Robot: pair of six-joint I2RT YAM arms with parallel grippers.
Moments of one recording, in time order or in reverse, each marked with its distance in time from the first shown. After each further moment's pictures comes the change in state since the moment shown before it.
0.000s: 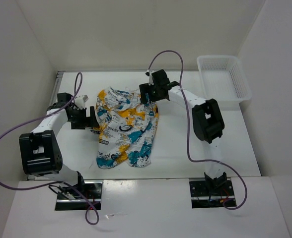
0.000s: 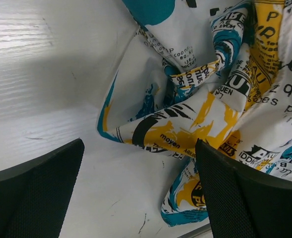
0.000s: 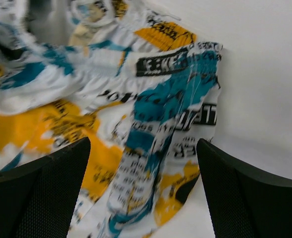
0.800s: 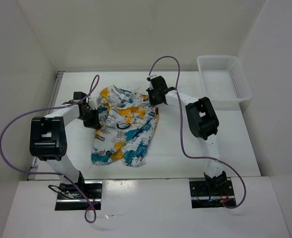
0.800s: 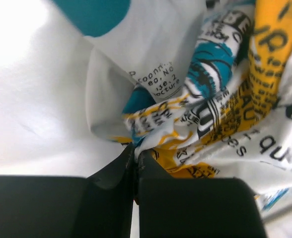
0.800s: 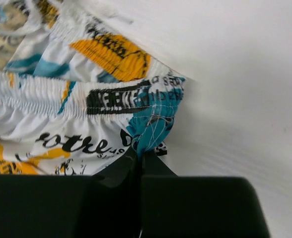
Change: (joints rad) left arm -0.137 0.199 0.017 0.082 -0.037 -0.001; right arm -0.008 0.165 0.013 0.132 0.172 -0.027
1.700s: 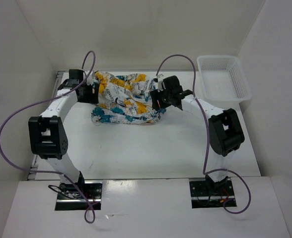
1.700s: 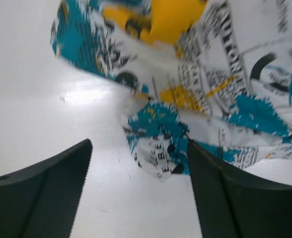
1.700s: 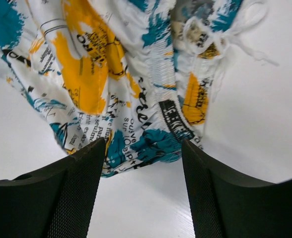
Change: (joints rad) left arm -0.040 0.060 0.435 -0.005 -0.307 -0.001; right arm -0.029 -0.448 -0.379 -0.020 -0.180 -0.131
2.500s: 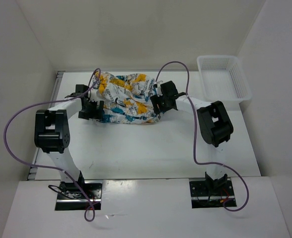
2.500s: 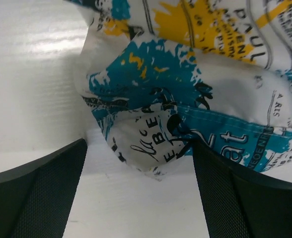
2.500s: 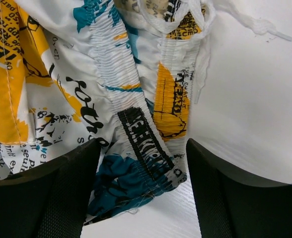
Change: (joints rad) left arm 0.022 0.079 -0.245 0.053 0.052 0.007; right arm -0.019 0.194 0.043 0.035 0.100 0.000
